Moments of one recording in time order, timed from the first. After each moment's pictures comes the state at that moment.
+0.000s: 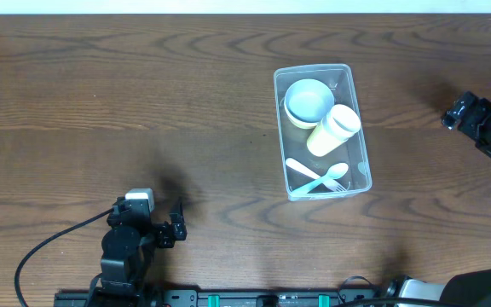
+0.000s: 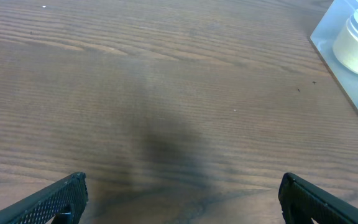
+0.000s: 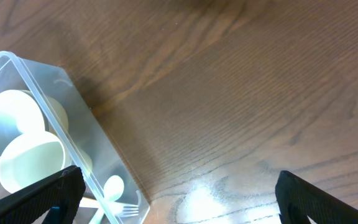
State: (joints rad) left arm -0.15 0.08 0.19 -0.63 -0.02 -0.19; right arm -0.44 1.48 1.46 -1.14 -0.18 0.22
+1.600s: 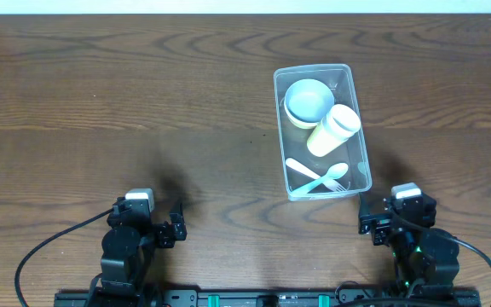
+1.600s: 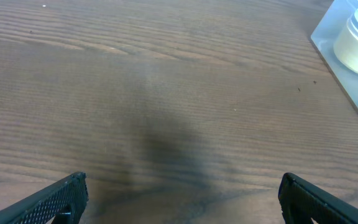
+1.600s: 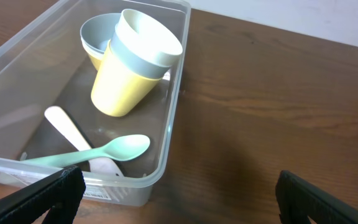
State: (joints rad) left arm -0.15 0.08 0.19 -0.63 -0.02 -0.19; right arm 0.05 0.06 0.21 -0.55 -0.07 -0.14
